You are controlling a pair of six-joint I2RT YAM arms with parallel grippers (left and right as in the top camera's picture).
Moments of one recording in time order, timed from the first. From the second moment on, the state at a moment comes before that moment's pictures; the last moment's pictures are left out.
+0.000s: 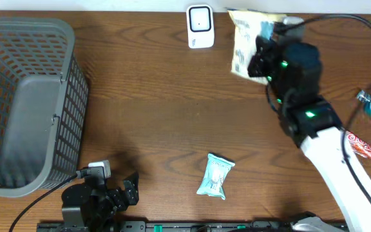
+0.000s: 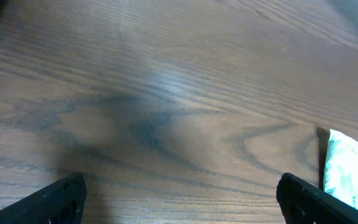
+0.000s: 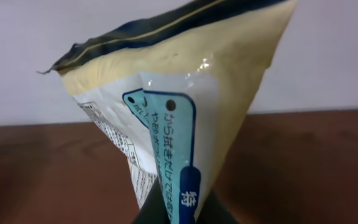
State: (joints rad) left arm 0.01 0.00 0.36 -1.08 0.26 -0.26; right arm 0.33 1.35 1.15 -0.09 0.15 0.23
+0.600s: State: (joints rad) left arm 0.01 0.00 0.36 -1.08 0.26 -0.26; right arm 0.45 1.86 1.30 0.59 0.34 -0.24
